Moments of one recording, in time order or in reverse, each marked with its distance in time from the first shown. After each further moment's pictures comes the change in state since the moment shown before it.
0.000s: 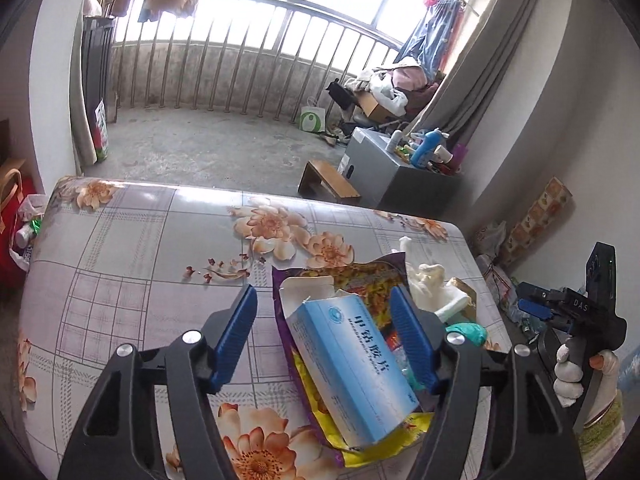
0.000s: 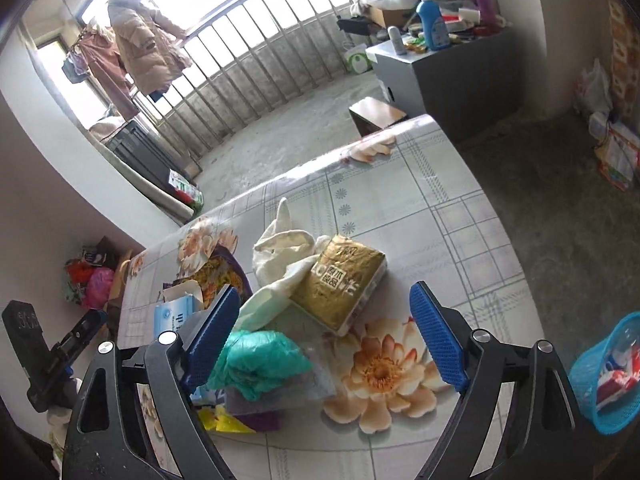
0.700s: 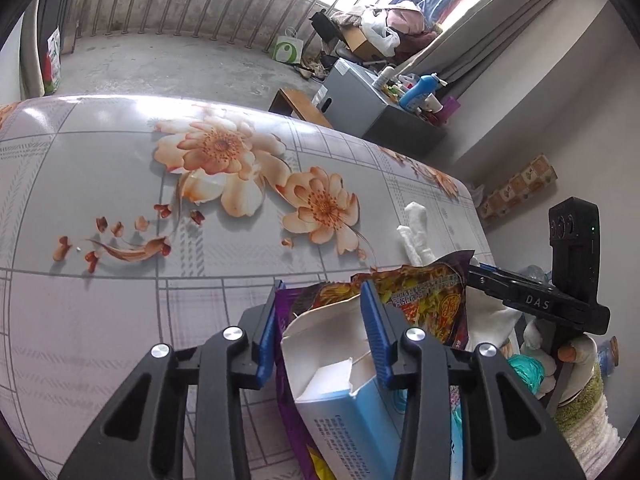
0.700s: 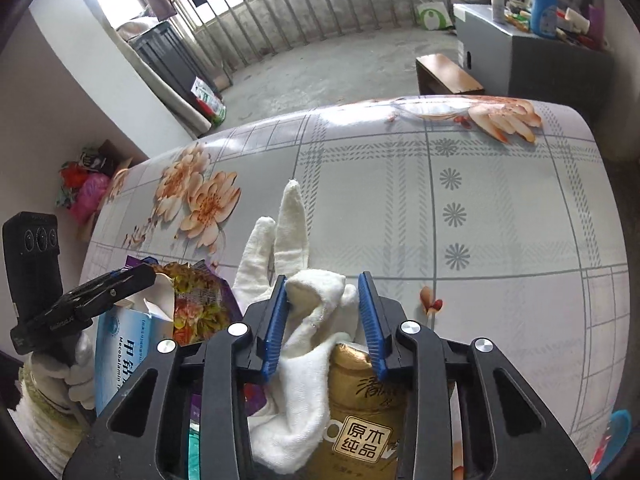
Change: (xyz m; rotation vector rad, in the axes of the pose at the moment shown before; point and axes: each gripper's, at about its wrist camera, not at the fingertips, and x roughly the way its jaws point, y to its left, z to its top) left arm 0.124 0.011 -0.007 -0.055 0.240 -0.181; right arm 0.100 0.062 0.008 -0.292 0.230 0.035
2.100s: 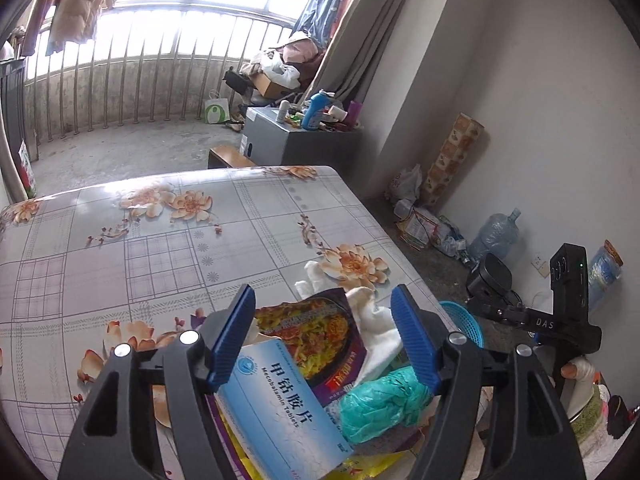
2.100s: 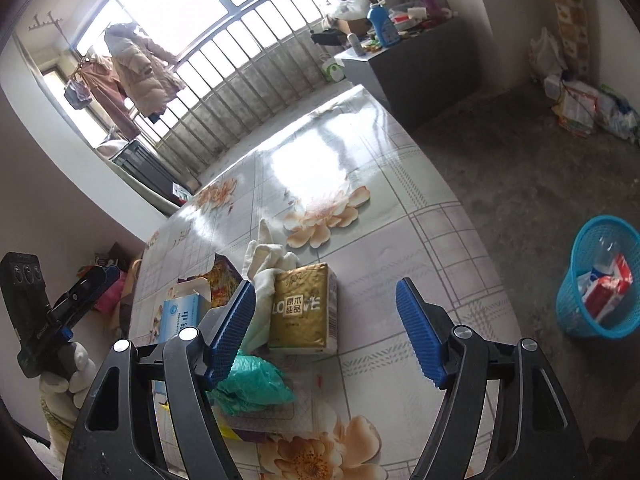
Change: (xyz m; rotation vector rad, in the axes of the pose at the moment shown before) left arm -0.147 -0.158 -0.127 0.343 -0.138 -0.051; right arm -0.195 -0.039 -0.223 0.379 -0.305 -0.033
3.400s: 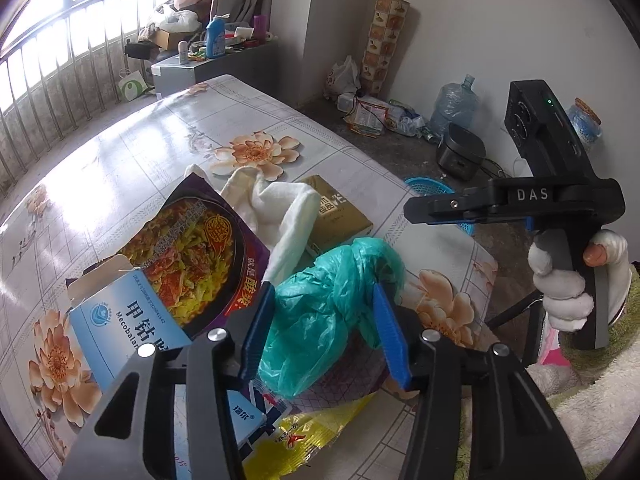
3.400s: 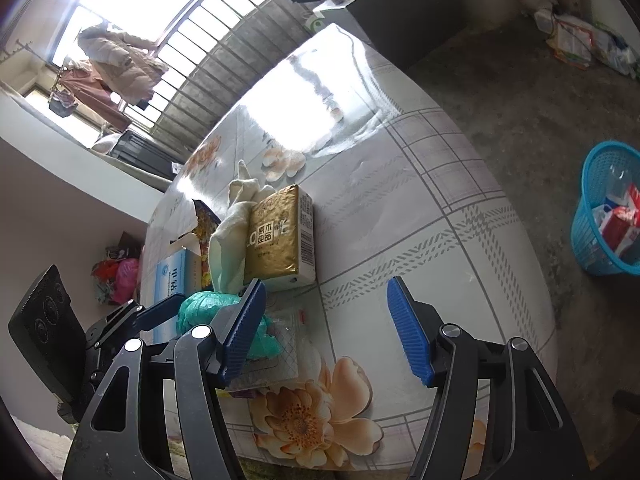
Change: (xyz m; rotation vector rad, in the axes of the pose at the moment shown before) left arm 0.070 -0.078 -0.069 0.326 0.302 -0.083; right arm 0.007 -0.023 -0.031 0.114 0.165 0.050
